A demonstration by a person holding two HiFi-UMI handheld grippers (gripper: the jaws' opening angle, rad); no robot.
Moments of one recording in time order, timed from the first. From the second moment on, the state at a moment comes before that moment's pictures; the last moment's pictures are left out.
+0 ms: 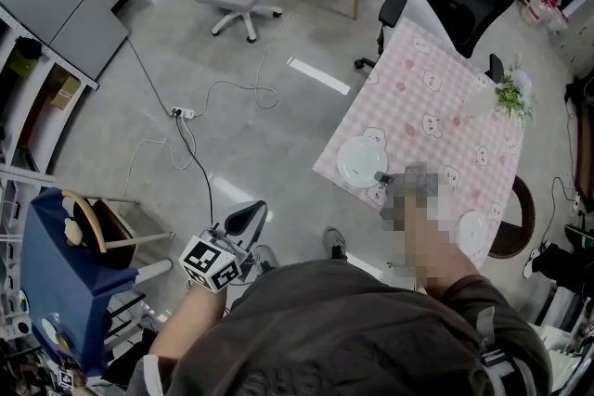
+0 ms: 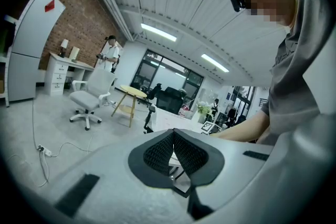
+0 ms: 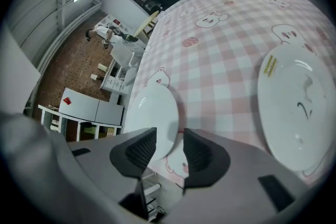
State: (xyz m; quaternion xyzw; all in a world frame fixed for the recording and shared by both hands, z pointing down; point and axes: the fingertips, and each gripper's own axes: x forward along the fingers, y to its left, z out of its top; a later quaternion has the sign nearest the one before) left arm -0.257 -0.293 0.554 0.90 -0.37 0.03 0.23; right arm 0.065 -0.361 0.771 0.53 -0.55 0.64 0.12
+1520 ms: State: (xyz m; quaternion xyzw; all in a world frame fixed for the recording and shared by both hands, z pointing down) left arm -0.245 -0.290 0.558 0.90 -0.36 0.04 0.24; right arm 0.098 -0.335 0.719 0.47 -0.61 0.64 0.03
